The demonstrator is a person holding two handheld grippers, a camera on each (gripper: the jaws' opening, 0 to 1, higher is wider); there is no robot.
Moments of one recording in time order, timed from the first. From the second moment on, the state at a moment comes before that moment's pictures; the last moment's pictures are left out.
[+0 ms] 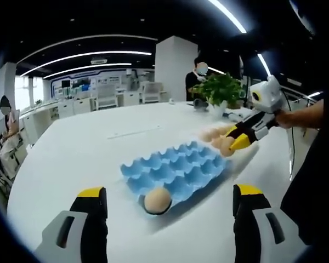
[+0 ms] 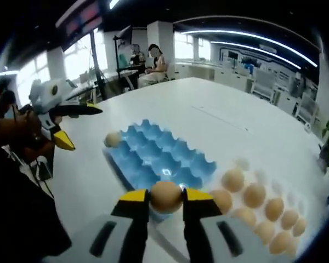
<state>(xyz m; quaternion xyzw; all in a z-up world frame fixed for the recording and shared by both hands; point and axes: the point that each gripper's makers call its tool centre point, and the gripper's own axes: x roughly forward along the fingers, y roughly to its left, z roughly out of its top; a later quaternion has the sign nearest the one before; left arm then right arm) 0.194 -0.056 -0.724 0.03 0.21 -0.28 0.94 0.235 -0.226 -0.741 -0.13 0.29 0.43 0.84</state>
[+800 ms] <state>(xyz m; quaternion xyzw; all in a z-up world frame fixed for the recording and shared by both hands) 0.193 -0.055 -0.726 0.04 0.21 -0.28 0.93 0.224 -0.104 -0.751 -0.13 0.27 0.54 0.79</state>
